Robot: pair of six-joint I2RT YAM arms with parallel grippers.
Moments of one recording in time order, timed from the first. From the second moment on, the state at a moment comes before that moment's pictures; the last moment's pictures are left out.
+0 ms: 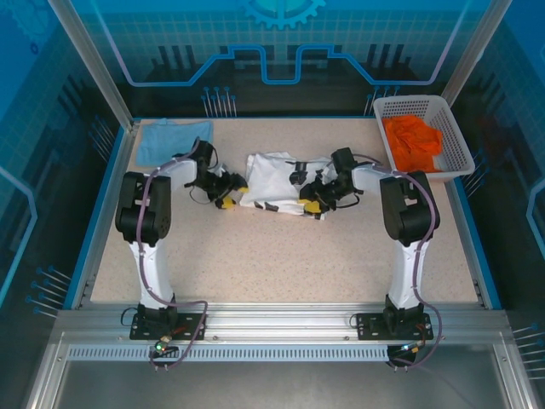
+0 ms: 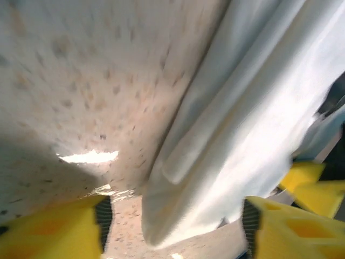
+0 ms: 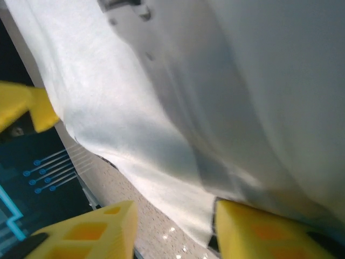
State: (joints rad) left arm -0.08 2.06 1.42 -0.65 0.66 -0.63; right arm 0.24 2.07 1.32 -0.54 -0.81 0.56
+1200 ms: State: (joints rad) left arm -0.28 2.58 2.29 -0.82 0.32 -0.38; right arm 0.15 1.57 1.20 -0.84 -0.73 0.56
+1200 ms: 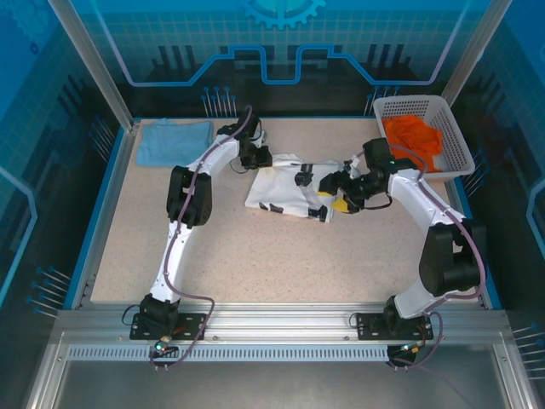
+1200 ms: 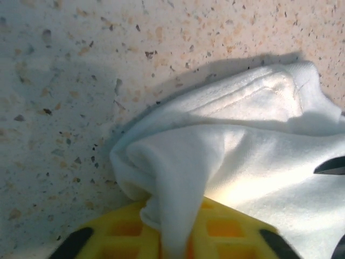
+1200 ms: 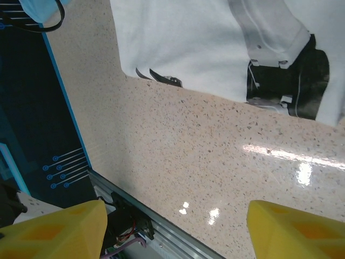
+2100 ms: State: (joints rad) left arm -0.12 2.45 2.48 -0.92 0.03 0.00; right arm 0.12 1.38 1.13 -1.02 -0.63 0.60
